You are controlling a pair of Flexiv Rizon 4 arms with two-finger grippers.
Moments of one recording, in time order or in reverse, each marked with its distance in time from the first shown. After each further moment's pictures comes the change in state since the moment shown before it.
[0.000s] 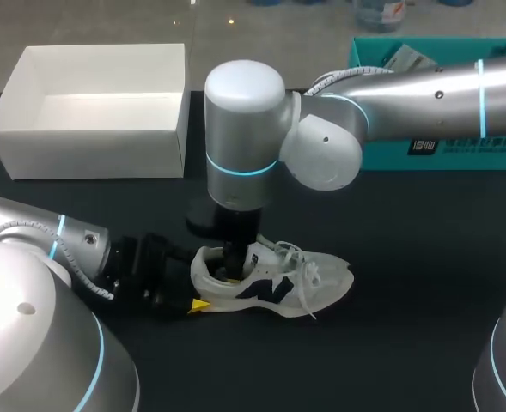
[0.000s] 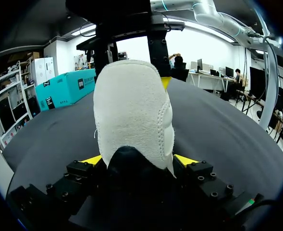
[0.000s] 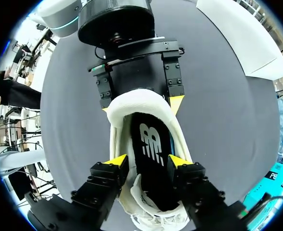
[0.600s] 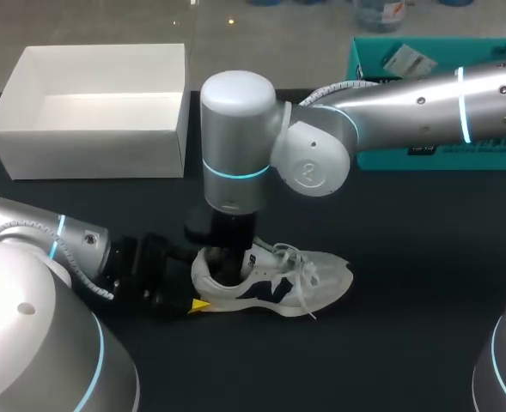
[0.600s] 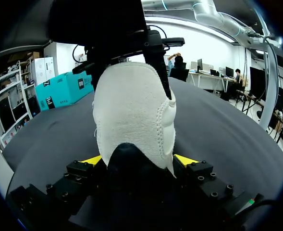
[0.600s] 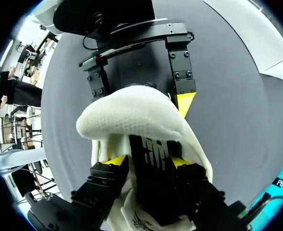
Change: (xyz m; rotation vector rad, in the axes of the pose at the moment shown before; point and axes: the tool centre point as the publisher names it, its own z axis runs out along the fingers) left arm 0.000 0.001 0.000 -0.001 -0.001 -0.001; right arm 0.002 0.003 0.031 0.028 0.087 -0.010
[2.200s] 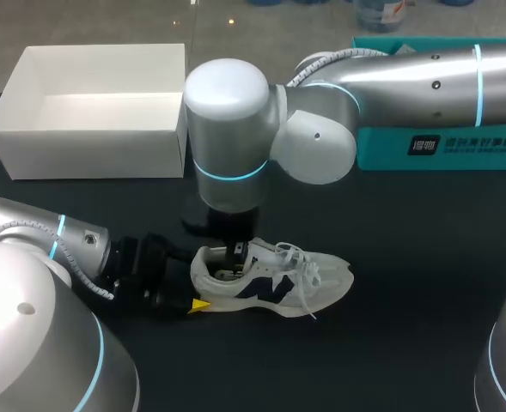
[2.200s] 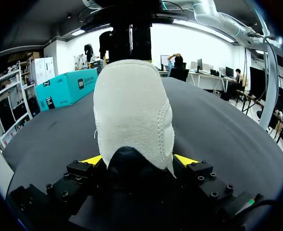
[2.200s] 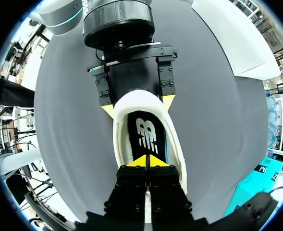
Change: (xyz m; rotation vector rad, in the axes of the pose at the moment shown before) left arm 0.000 -0.001 0.000 0.001 0.000 0.001; right arm 0.001 -0.008 -0.052 0.024 -0.189 0.022
